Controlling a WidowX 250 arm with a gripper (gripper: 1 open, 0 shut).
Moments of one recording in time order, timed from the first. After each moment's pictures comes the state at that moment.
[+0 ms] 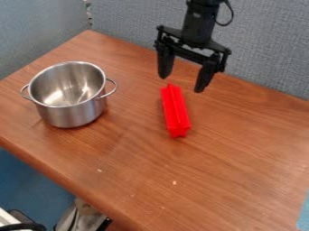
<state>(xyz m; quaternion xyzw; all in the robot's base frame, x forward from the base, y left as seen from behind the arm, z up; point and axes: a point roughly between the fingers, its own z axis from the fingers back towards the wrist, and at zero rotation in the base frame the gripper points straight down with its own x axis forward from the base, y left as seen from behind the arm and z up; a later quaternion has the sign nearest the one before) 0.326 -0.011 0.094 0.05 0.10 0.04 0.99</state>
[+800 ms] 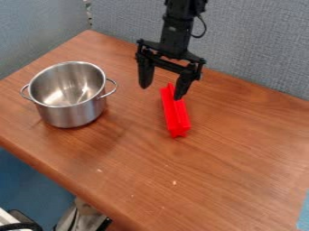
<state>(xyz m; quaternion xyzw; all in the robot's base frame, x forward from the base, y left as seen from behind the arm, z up) 0.324 0.027 0.071 0.04 0.12 0.06 0.99</state>
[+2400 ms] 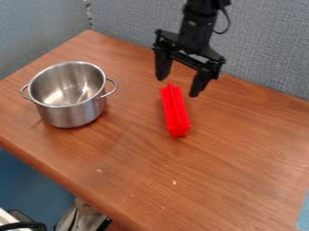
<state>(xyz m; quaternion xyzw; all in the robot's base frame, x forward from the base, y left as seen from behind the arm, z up) 0.326 -0.011 0.090 0.08 0.05 -0.01 1.00</state>
